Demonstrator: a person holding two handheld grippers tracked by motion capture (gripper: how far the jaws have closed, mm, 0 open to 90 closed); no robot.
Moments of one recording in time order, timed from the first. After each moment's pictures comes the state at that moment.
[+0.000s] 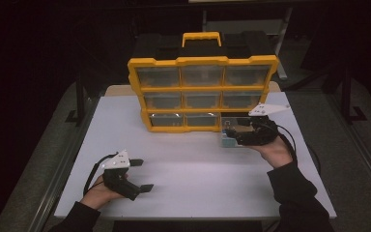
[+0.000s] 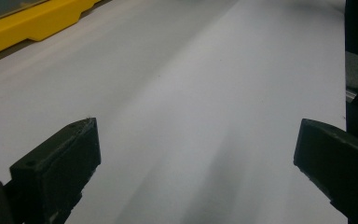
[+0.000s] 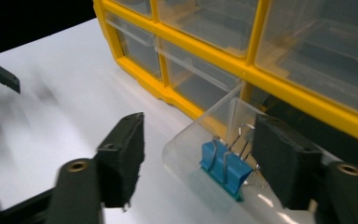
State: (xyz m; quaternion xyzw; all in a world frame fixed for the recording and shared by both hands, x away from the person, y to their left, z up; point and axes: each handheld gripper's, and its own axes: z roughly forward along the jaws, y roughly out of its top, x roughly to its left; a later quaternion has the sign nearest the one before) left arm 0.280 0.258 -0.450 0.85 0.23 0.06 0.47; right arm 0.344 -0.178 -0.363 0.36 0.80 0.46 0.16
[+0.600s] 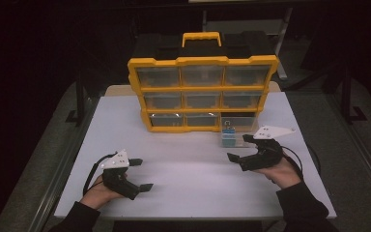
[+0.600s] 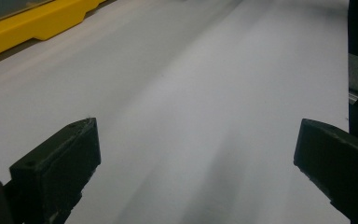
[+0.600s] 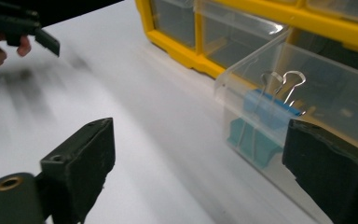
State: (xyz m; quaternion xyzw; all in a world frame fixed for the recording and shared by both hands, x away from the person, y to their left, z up) left arm 0.281 0.260 -0.450 0.85 0.24 0.06 0.47; right arm 0.298 -0.186 -0.394 0.33 0.80 0.47 0.14
